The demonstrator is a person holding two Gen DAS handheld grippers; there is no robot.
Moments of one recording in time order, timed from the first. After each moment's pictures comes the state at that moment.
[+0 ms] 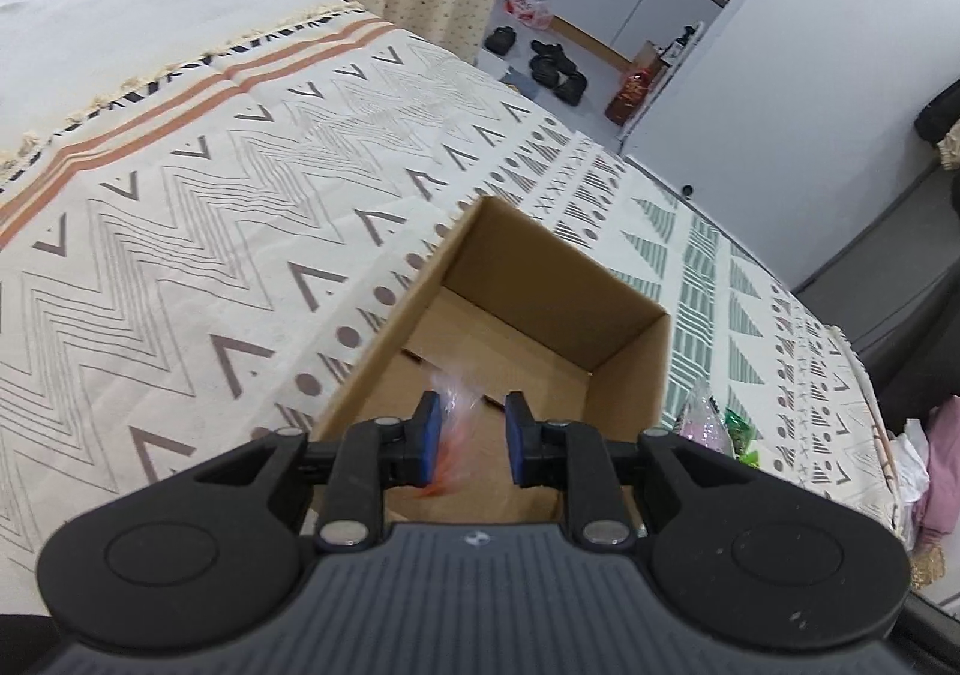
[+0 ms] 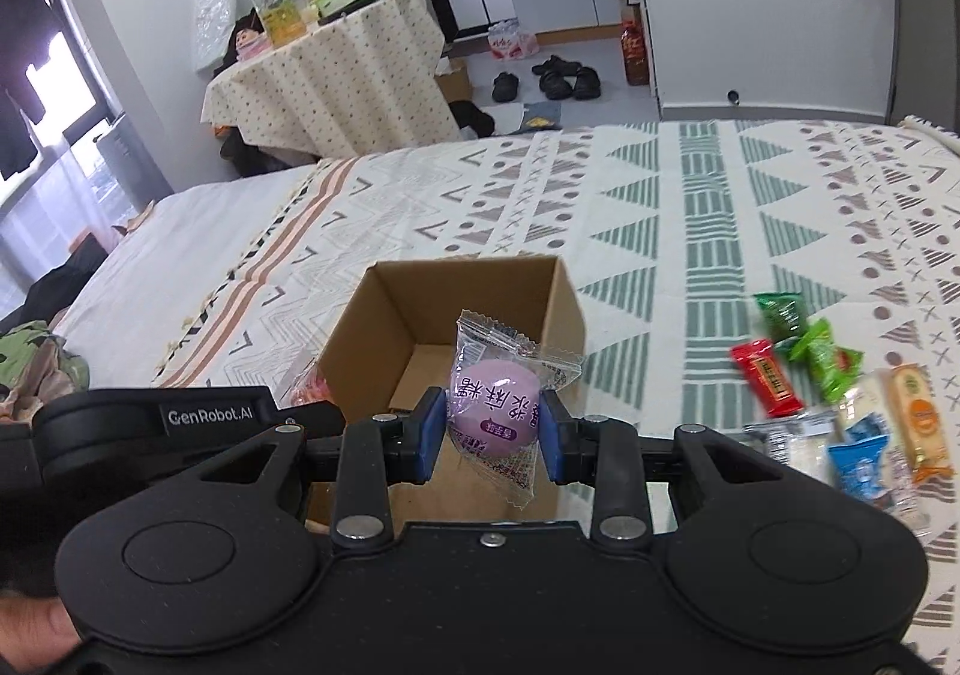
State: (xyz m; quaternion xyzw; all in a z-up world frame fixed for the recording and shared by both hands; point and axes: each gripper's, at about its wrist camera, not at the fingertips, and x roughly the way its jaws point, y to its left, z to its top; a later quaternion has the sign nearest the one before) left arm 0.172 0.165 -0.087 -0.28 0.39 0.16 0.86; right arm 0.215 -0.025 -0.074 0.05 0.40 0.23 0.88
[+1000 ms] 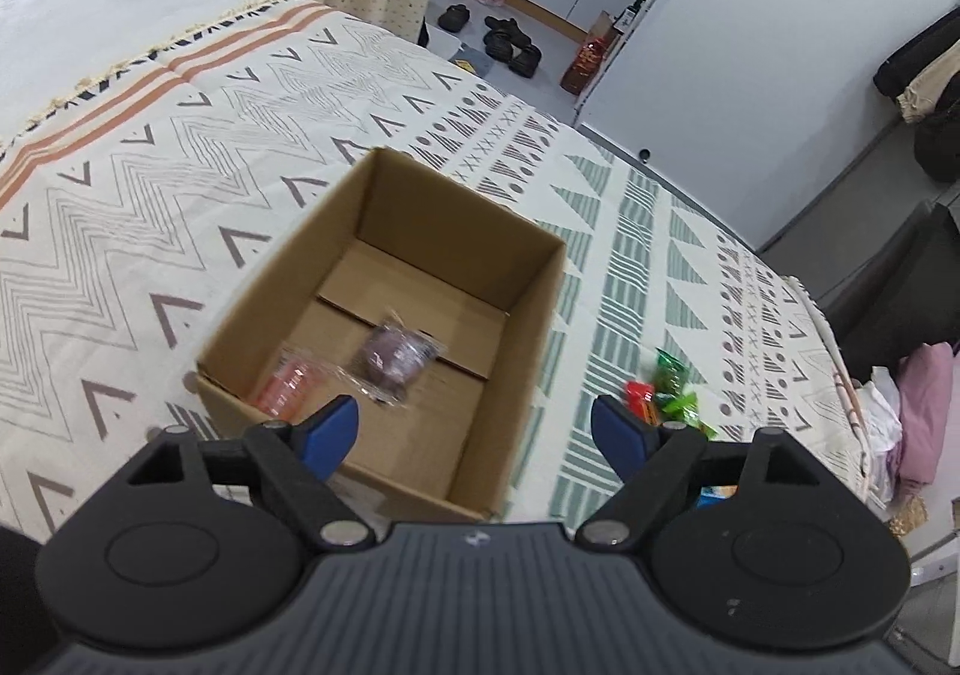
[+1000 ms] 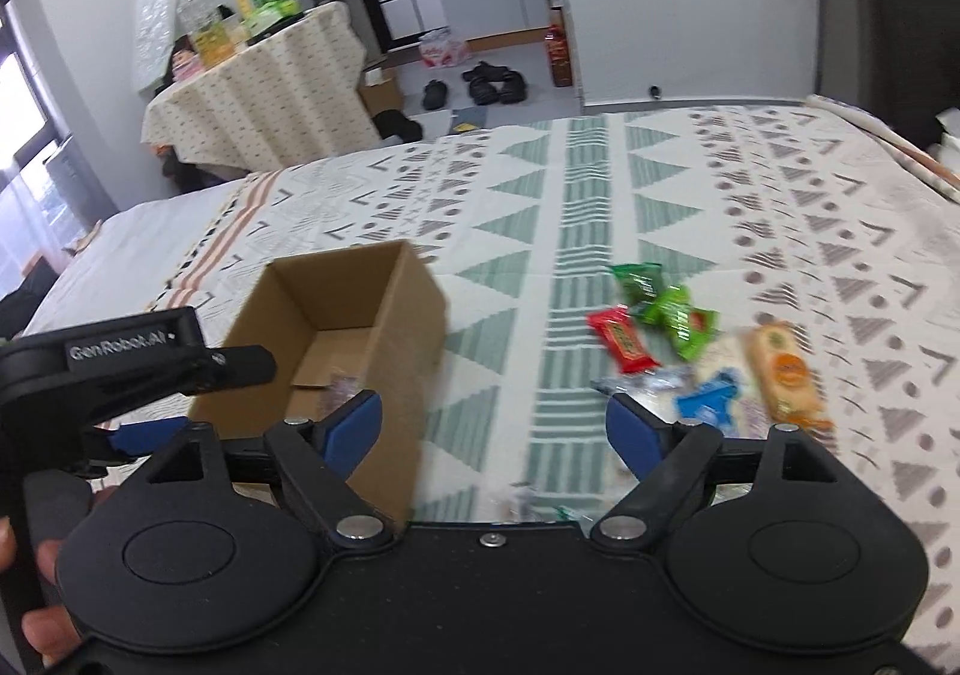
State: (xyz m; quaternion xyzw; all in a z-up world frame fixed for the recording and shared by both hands) left arm 0.168 0.103 -0.069 -0.27 0.41 0.11 0.86; right arm 0.191 -0.111 -0.072 0.05 0.40 0.17 0.90
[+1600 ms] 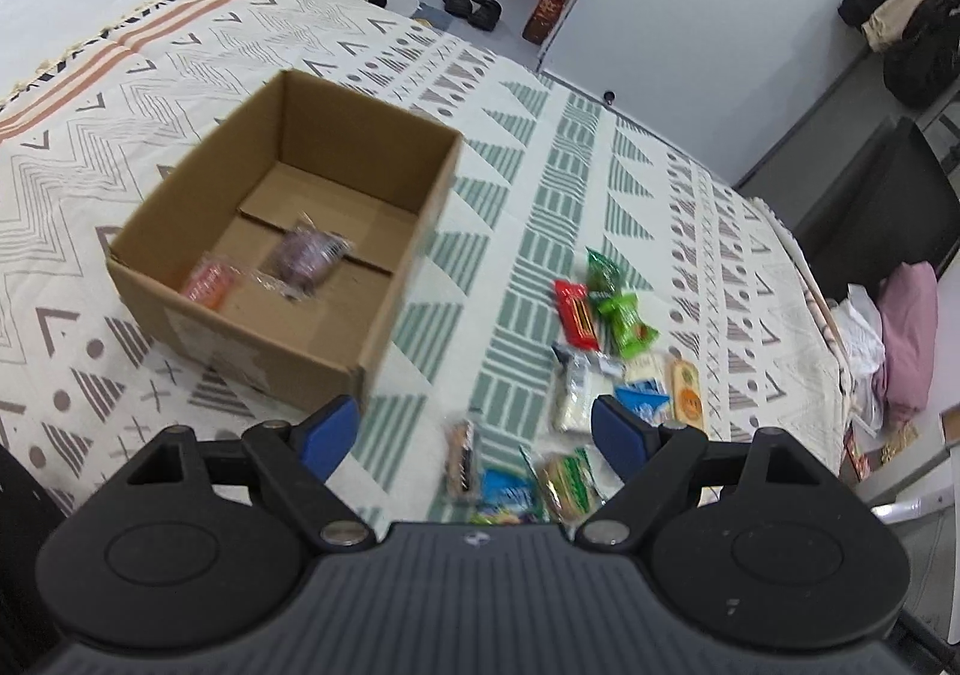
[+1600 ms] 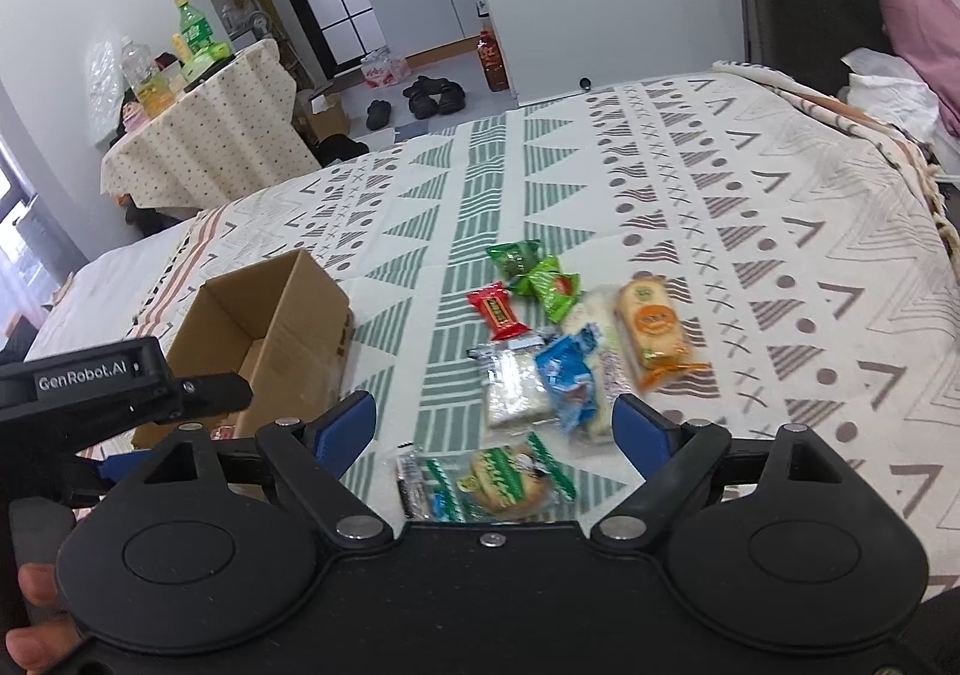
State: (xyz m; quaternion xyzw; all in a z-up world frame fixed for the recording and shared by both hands) left arm 0.156 0.021 -0.072 -0.24 0.45 0.08 0.86; right arm 0.169 -0.196 -0.082 0.10 0.40 0.13 0.90
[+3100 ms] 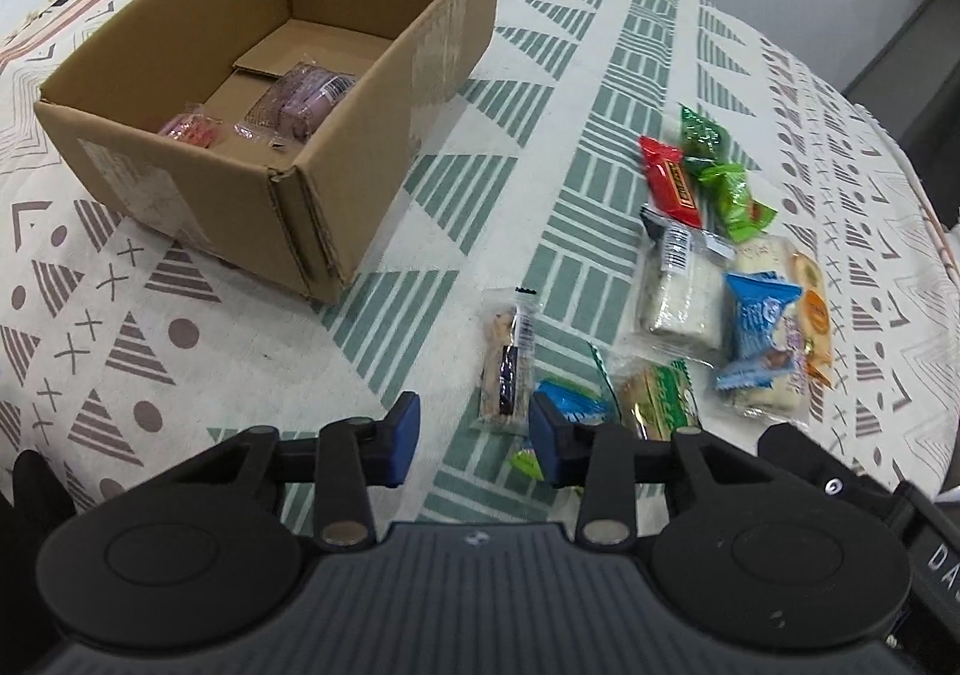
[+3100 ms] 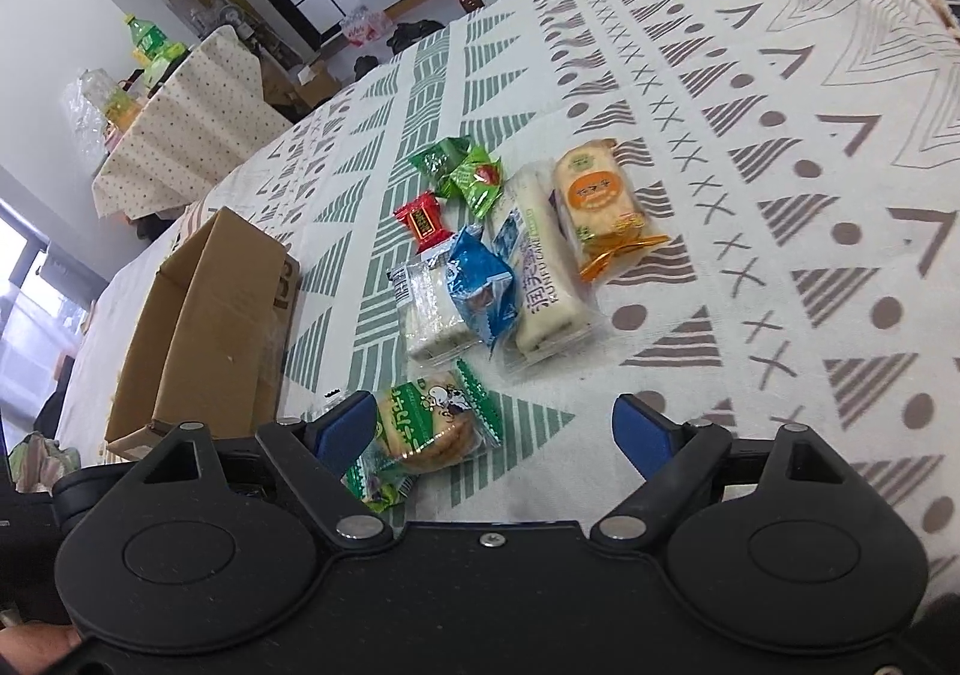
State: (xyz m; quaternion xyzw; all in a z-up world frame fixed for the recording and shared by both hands) left arm 0.183 -0.018 -0.166 -0.21 0.53 0.15 0.81; right arm 0.195 -0.248 -0.170 0.20 0.47 0.15 0.85
